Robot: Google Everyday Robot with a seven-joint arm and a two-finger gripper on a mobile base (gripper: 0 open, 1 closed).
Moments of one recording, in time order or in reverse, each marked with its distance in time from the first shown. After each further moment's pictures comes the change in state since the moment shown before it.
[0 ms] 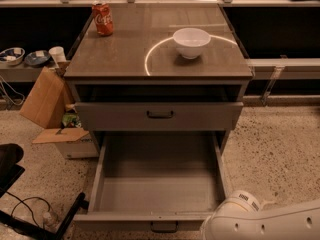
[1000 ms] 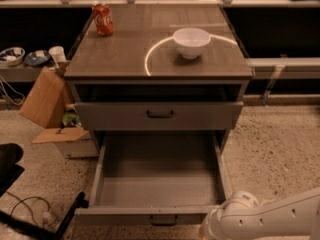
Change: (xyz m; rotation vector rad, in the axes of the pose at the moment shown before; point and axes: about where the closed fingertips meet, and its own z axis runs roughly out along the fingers) arm 0.021 -0.072 0.091 0.061 -0.105 -0.028
